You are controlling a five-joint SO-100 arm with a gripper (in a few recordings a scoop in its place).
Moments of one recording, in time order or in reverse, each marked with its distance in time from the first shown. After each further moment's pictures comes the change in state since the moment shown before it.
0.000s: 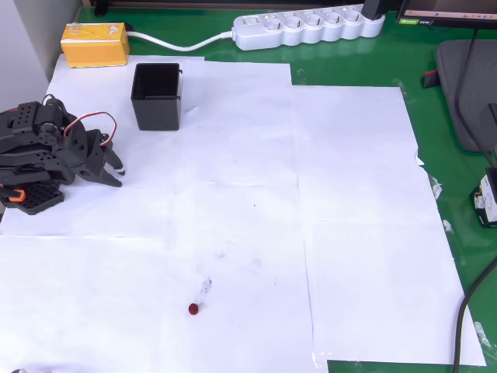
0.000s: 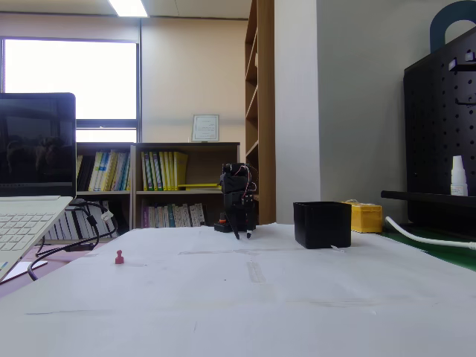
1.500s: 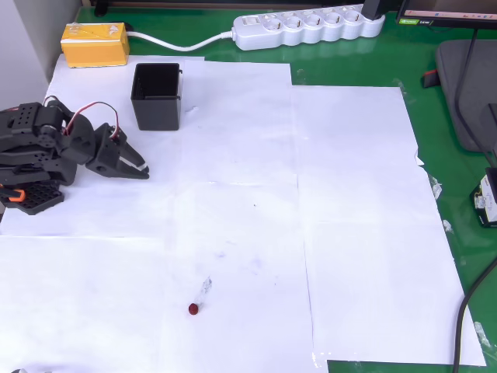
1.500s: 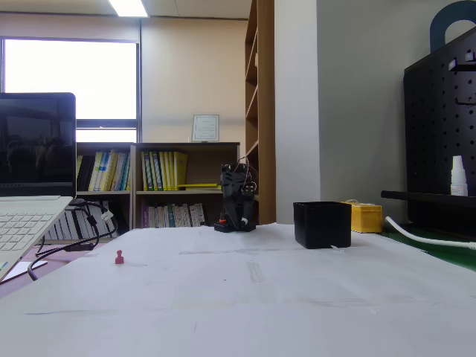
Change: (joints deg) arm 6.6 13.4 -0.1 -29.7 -13.5
